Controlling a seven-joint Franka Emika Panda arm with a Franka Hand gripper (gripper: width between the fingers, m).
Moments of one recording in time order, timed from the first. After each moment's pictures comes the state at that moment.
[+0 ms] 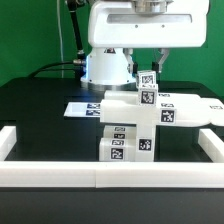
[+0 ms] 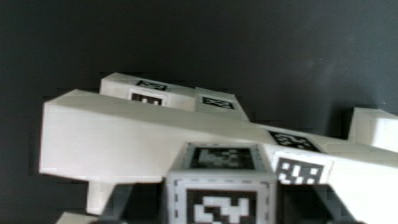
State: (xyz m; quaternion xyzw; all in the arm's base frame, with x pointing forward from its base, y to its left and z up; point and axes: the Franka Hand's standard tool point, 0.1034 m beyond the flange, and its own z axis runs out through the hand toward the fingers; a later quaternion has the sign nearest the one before) arm 0.504 0.033 0.132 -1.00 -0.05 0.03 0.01
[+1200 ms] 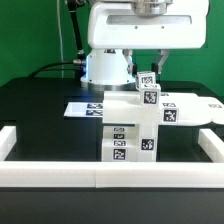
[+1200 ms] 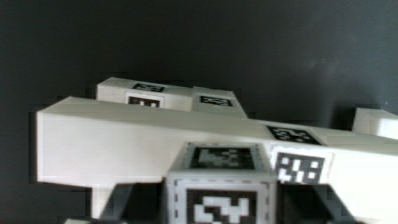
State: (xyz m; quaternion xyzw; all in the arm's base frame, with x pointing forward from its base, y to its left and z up) arm 0.505 0.033 0.132 -1.00 -0.05 0.02 0.01
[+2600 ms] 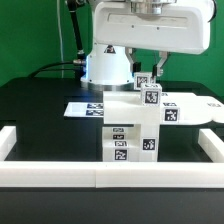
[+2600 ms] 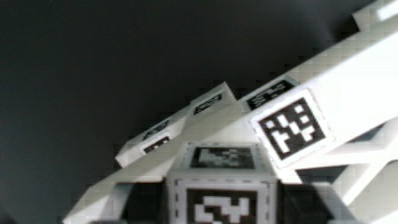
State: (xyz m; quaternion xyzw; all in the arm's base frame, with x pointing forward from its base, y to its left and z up) arm 0.505 0.037 0.132 -0.96 0.29 0.03 0.00
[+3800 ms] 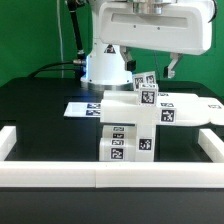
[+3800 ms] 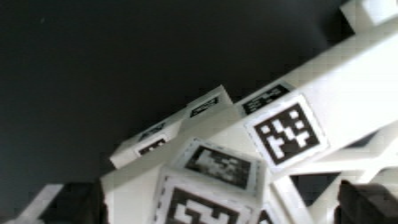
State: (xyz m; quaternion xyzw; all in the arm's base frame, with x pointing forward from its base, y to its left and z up) arm 0.505 0.042 0.132 -0.96 0.27 0.03 0.00
